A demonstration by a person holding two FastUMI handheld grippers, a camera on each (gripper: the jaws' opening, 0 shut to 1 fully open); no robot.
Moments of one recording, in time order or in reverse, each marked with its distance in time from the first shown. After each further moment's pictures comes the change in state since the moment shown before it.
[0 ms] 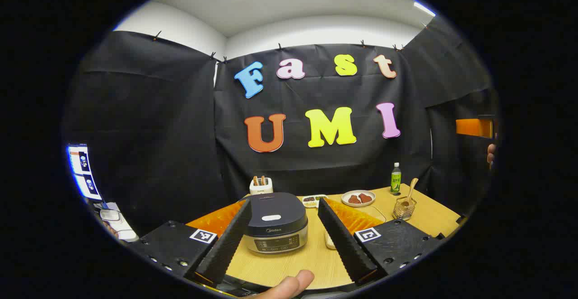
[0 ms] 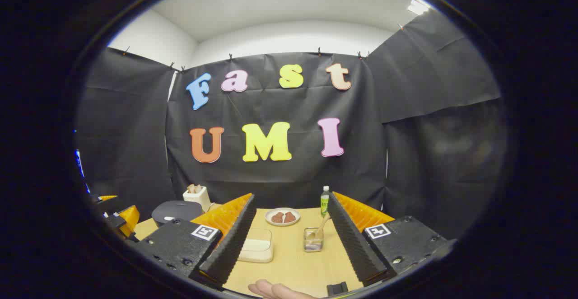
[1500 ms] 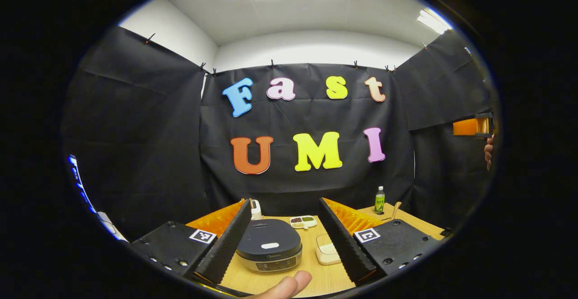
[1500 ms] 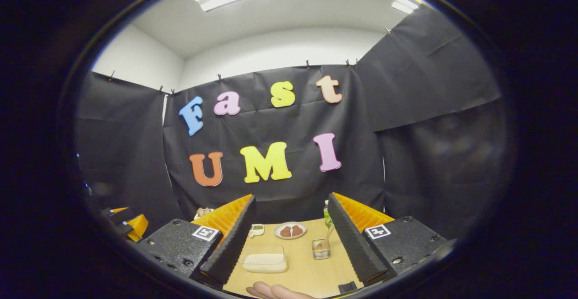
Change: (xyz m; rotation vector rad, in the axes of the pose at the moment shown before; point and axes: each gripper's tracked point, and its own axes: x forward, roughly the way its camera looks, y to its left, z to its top) left arm 0.013 0.021 0.079 -0.036 -0.089 -0.148; right arm -0.016 0.011 0.087 0.088 -0.018 -0.041
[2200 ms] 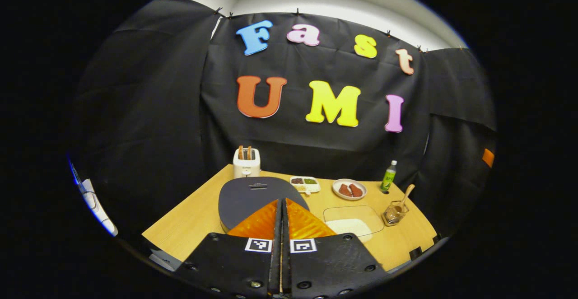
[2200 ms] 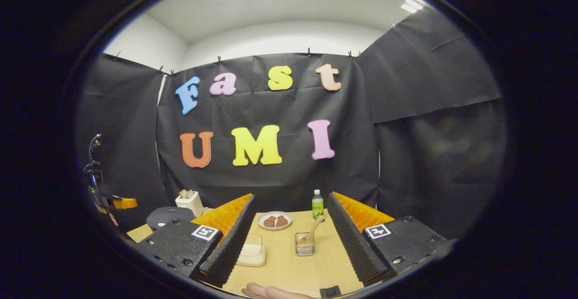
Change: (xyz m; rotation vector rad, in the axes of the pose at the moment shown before) left arm 0.083 0.028 -0.124 -0.149 0.378 0.007; right arm 0.032 -0.040 -0.061 -0.058 0.014 -0.011
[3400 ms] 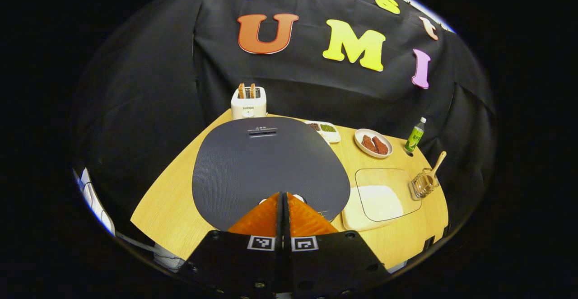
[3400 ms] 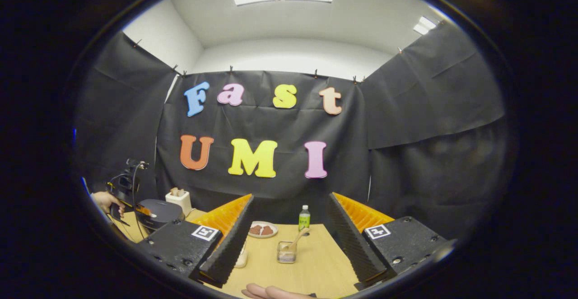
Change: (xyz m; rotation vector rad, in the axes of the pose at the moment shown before) left arm 0.084 0.025 -0.099 0.005 0.371 0.048; right arm -0.034 -0.003 -0.005 -0.130 -0.114 -0.003
